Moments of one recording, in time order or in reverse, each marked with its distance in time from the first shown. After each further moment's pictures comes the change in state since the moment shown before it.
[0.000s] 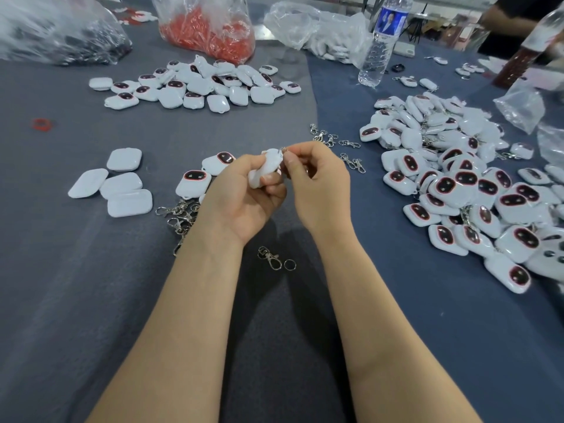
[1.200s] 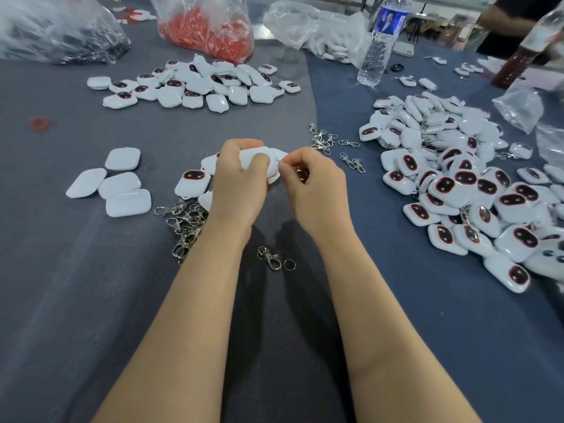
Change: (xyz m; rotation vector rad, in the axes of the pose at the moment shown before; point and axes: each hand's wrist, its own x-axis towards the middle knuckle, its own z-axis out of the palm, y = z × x) left_hand -0.001 -0.006 0.001 0.841 0.346 0.462; right_hand -0.001 0.005 -0.001 -0.194 -0.080 -0.029
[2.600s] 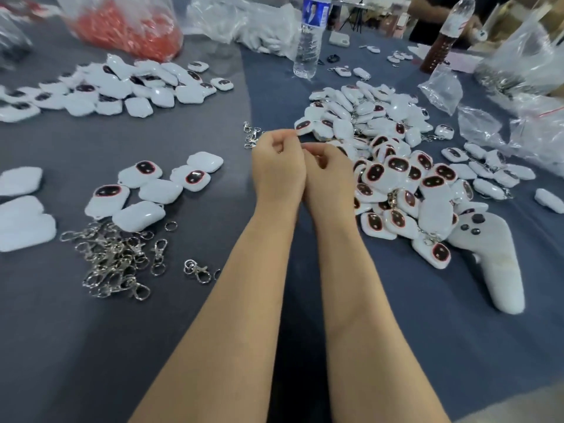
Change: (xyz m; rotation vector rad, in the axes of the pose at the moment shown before) left_hand -0.025 0.021 0.128 -0.127 -0.137 -0.073; right_hand 0.012 0.025 -0.082 0.188 0.292 0.369
